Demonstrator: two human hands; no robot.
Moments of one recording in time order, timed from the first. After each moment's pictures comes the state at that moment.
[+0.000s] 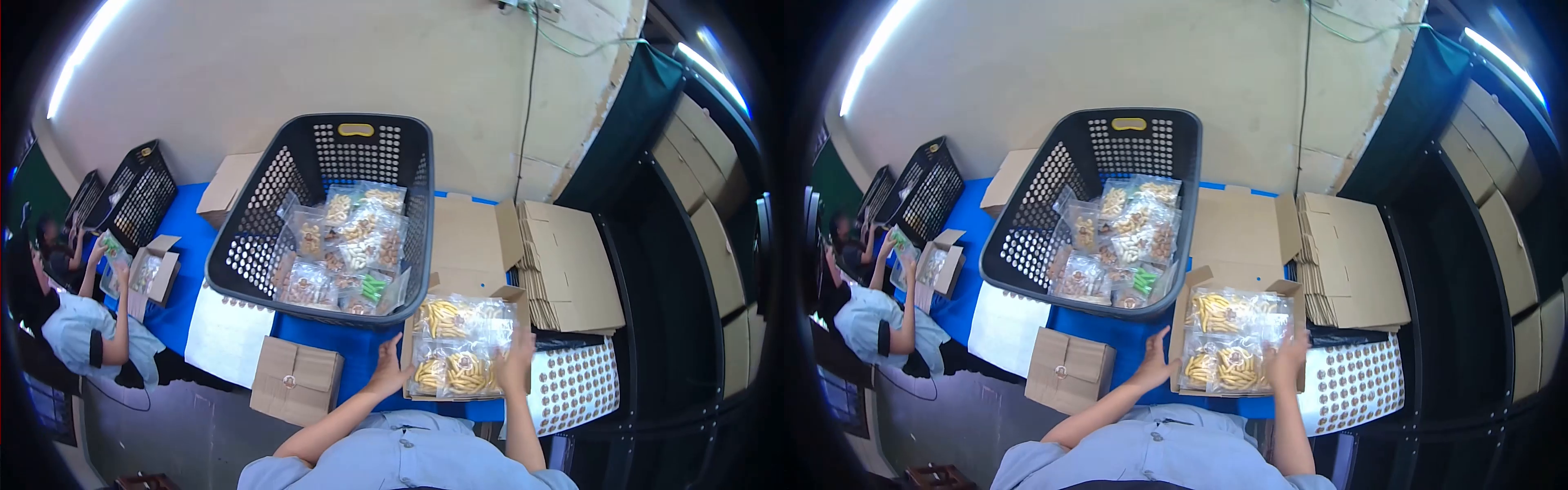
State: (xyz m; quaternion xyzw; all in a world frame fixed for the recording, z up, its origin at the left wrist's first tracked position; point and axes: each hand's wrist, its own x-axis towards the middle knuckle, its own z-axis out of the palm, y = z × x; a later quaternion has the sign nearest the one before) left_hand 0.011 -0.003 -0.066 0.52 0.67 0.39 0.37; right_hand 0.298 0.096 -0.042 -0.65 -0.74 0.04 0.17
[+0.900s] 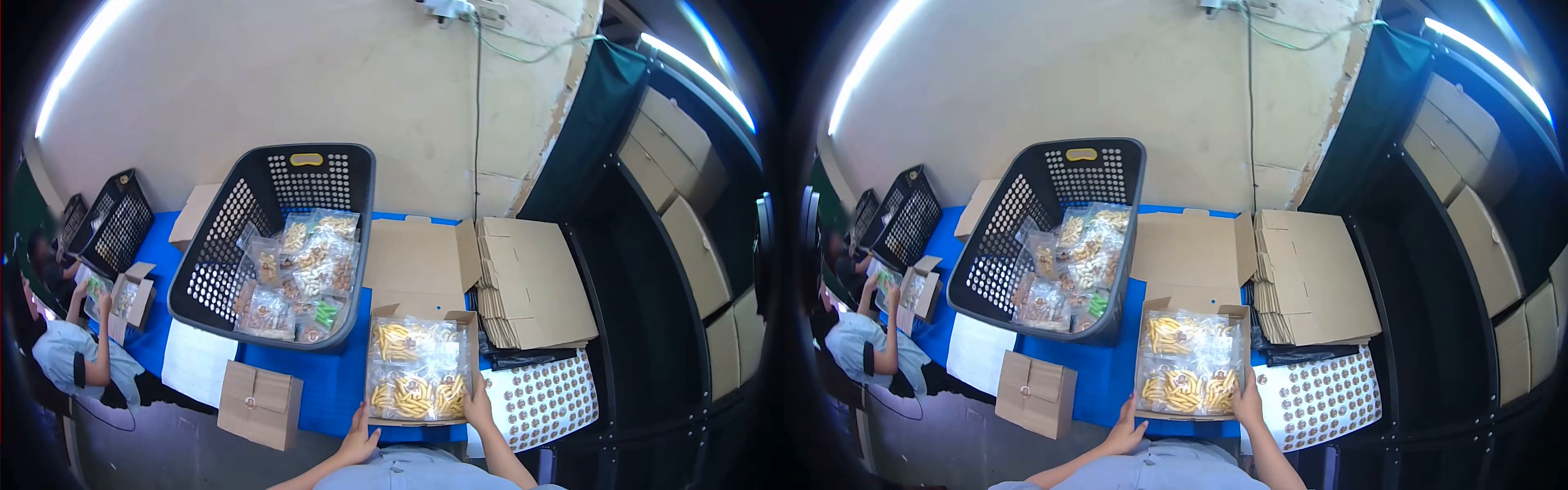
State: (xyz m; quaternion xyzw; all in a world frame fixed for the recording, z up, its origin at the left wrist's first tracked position) left_hand 0.081 -0.089 -0.061 0.56 0.66 0.27 0.42; right_hand 0.362 0.069 -0.063 -0.61 -0.67 0.34 0.25
